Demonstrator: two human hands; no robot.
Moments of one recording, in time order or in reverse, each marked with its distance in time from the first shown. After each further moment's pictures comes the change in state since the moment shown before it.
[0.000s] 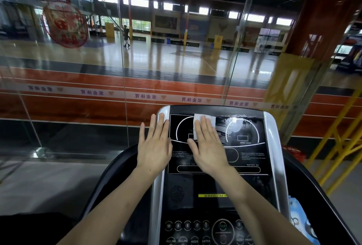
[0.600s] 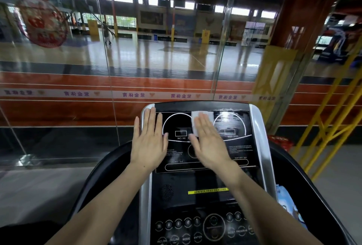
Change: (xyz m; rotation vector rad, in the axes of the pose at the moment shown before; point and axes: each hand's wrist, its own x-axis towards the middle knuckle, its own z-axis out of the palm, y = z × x) left_hand 0.015 0.022 0.003 0.021 0.062 0.061; right_hand -0.008 0.037 -0.020 -0.014 0.008 0.043
